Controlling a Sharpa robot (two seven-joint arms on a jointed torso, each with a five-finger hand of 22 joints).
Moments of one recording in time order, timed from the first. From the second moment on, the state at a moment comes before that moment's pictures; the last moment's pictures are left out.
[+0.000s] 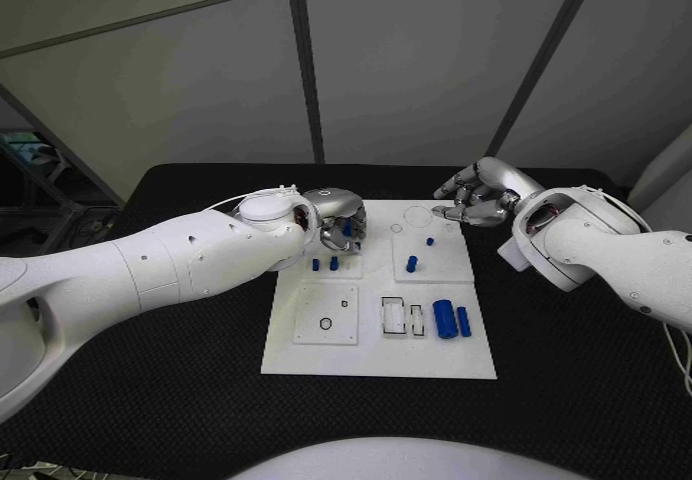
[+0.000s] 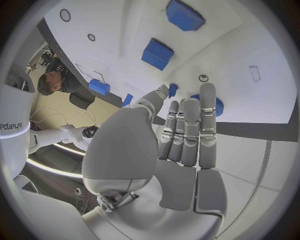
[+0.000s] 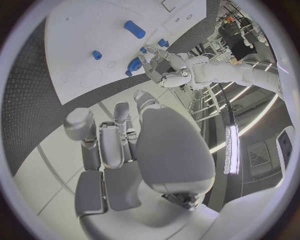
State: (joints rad) left arm 1.20 -0.53 -0.05 1.17 -1.54 -0.15 0.03; left_hand 1.39 -0.20 0.38 0.00 0.13 1.02 0.13 0.25 0.07 0.98 0.08 0.46 0.07 1.21 0.01 1.10 0.65 0.19 1.18 0.11 0.68 0.78; right arm 1.17 -0.86 0.08 1.57 -1.22 -0.39 -0.22; right_hand 1.45 -0.15 0.15 0.28 0.35 0.99 0.14 0.15 0.07 1.09 0.06 0.94 0.77 1.47 -0.02 1.36 1.24 0.09 1.29 0.08 1.22 1.02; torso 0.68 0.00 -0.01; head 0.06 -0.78
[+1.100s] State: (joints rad) left arm 1.19 -0.52 -0.04 1.16 -1.55 -0.11 0.03; left_hand 1.39 -0.18 0.57 -0.06 0.13 1.08 0.15 0.18 0.07 1.12 0.08 0.34 0.07 1.37 0.00 1.32 0.93 0.14 1.28 0.10 0.97 1.06; right arm 1.17 -0.86 0.08 1.57 -1.22 -0.39 -0.22; right_hand 1.45 -0.15 0.16 0.28 0.36 0.99 0.14 0.15 0.07 1.09 0.06 0.94 0.77 1.47 -0.02 1.36 1.24 0.09 1.29 0.08 1.22 1.02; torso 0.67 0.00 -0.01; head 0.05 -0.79
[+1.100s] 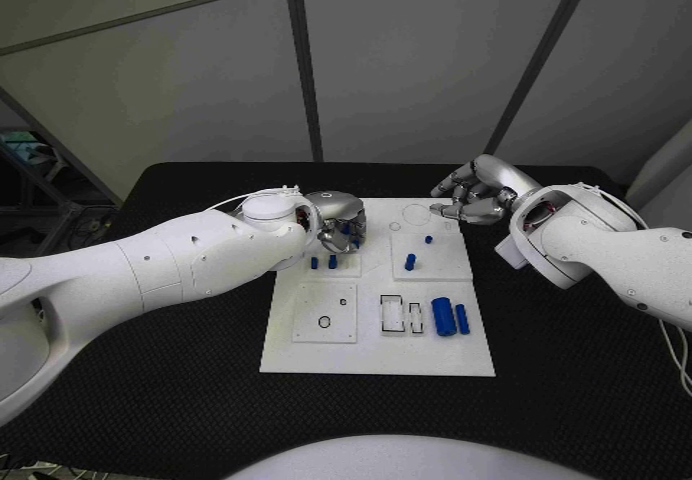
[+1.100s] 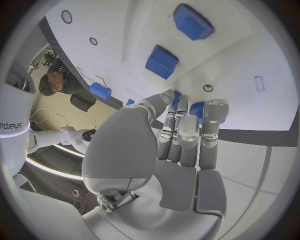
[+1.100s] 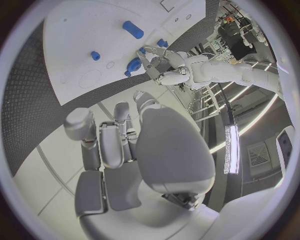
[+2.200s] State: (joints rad) left arm 1.18 -0.68 0.06 1.31 -1.51 -0.14 0.03; left_hand 1.39 -0.18 0.60 -0.08 0.13 1.11 0.15 0.15 0.07 1.15 0.08 0.30 0.07 1.39 0.00 1.34 0.95 0.14 1.28 0.10 1.01 1.10; right arm 1.17 -0.87 0.08 1.57 -1.22 -0.39 -0.22; right_hand 1.45 -0.15 0.16 0.28 0.37 0.99 0.14 0.15 0.07 1.10 0.05 0.94 0.77 1.47 -0.02 1.36 1.24 0.09 1.29 0.08 1.22 1.02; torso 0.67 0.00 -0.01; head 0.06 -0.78
